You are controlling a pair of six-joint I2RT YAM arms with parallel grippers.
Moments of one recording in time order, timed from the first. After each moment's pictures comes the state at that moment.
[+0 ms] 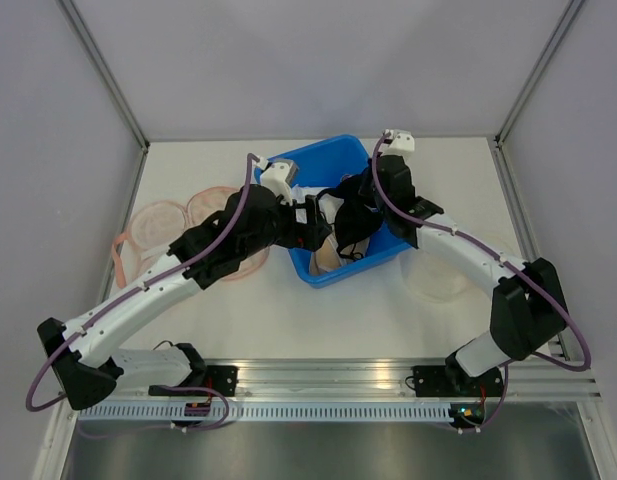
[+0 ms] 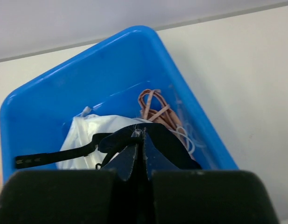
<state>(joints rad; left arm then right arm) -0.86 1.17 1.24 -0.49 -0.16 -0.47 0.54 1.54 1.14 0.08 0.40 0.42</state>
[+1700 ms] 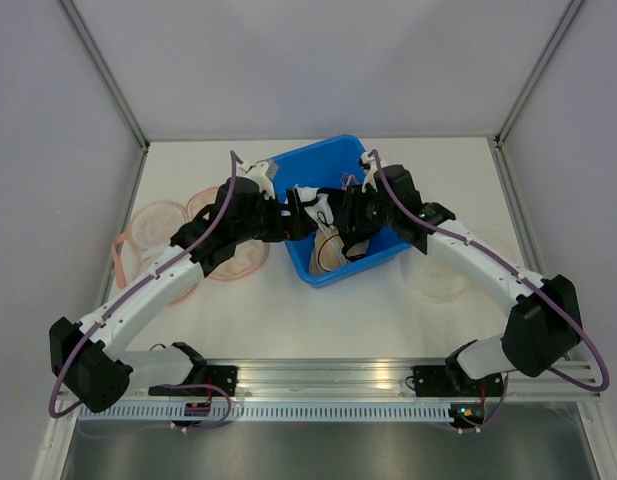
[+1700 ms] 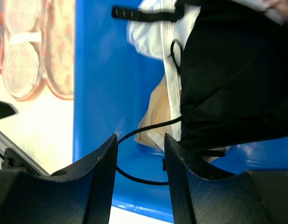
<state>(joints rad) -0.62 1.22 1.10 -0.40 0.10 -0.58 0.54 1.43 1.16 -0.33 -0.18 0.43</state>
